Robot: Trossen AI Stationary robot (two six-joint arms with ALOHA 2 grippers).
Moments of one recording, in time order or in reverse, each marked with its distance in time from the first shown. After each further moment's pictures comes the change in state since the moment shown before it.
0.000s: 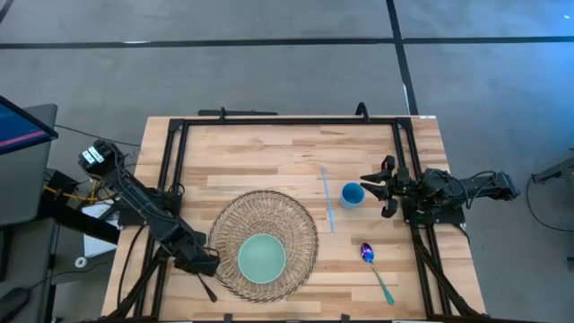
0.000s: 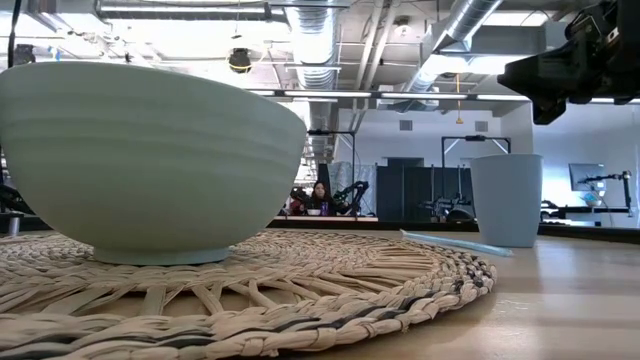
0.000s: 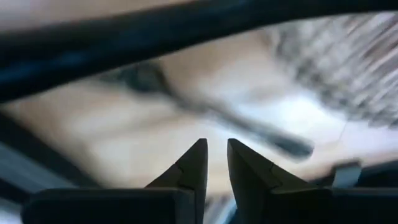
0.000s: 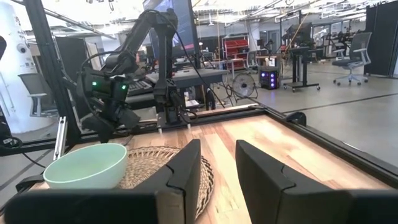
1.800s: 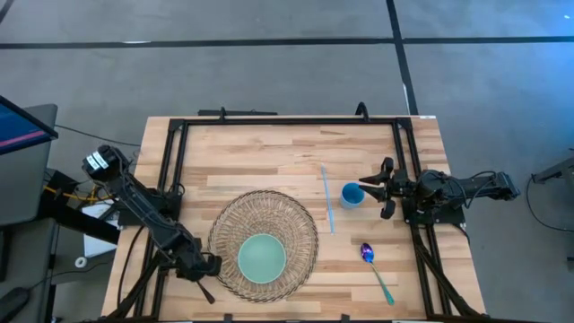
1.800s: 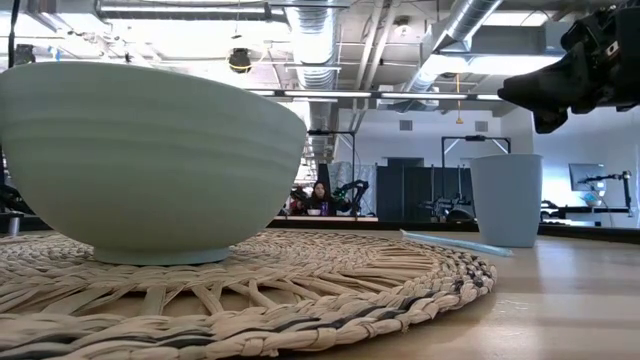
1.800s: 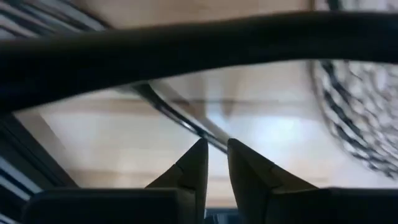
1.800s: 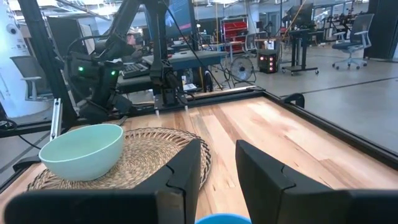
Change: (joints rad) left arm -0.063 0.096 0.002 0.105 -0.069 -0.323; right arm 0.000 0.000 0.000 -0.081 0.007 0.017
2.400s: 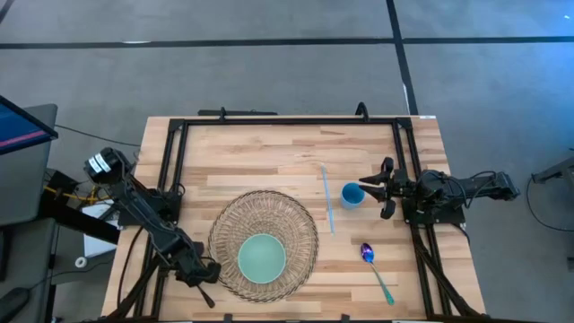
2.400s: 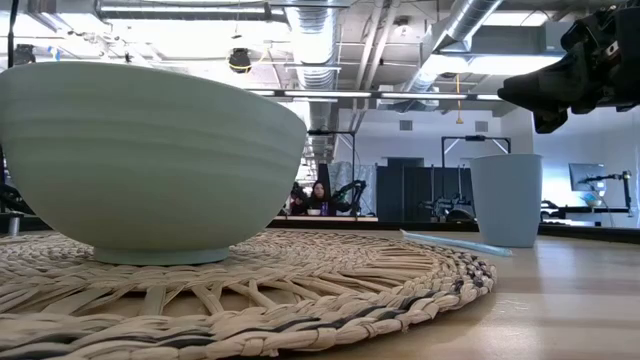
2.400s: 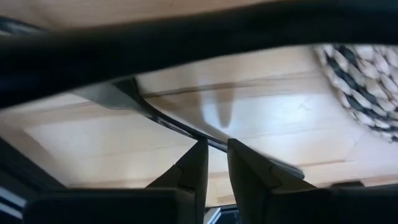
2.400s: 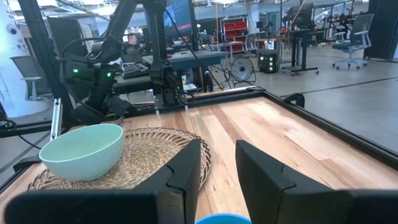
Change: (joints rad) left arm -0.034 0.061 0.005 0.031 -0.037 0.115; right arm 0.000 0.000 0.000 0.001 0.000 0.000
